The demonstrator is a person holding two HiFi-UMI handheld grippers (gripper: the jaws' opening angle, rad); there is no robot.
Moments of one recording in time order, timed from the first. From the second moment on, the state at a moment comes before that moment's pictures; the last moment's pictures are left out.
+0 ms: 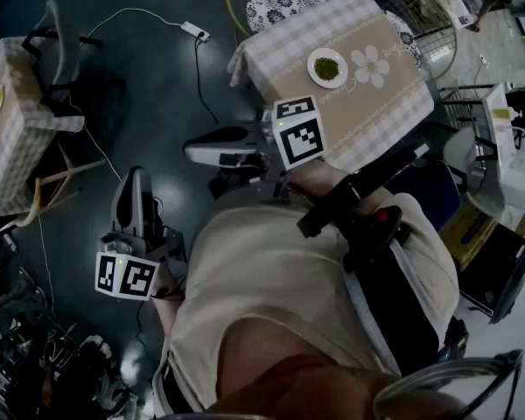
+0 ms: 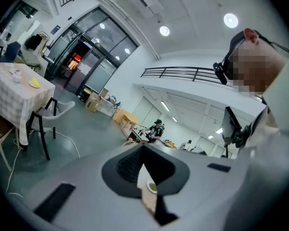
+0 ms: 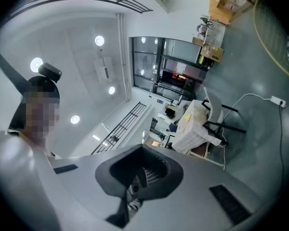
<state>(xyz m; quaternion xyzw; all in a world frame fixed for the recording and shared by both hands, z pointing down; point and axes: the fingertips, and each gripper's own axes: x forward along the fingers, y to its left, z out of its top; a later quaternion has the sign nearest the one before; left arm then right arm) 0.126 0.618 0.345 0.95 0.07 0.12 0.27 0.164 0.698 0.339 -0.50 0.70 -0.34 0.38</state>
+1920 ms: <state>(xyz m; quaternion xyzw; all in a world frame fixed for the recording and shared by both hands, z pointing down) 0.173 0.594 0.367 0.97 -0.04 0.13 0.21 0.197 0.662 0.372 -0.47 0.77 -0.32 0.28</state>
